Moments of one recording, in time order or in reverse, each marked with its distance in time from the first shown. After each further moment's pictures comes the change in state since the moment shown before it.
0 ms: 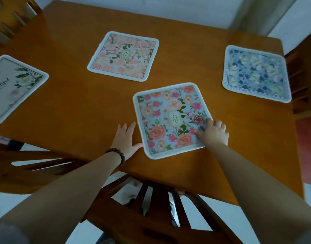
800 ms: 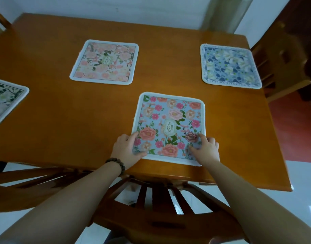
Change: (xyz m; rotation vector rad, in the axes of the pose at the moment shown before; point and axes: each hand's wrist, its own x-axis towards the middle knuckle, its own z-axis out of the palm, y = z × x) left_hand -0.028 0.008 0.003 -0.030 -0.014 0.232; right_hand -0.100 0.017 0.021 0.325 -0.050 0.154
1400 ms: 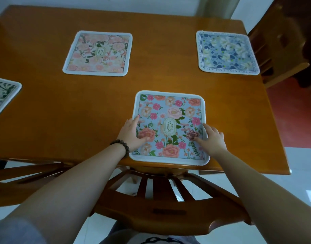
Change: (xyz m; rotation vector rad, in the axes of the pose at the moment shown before) left_hand 0.025 0.015 0.003 -0.158 -0.087 0.040; right_hand -0.001 0.025 -0.010 0.055 -0.044 -0.017
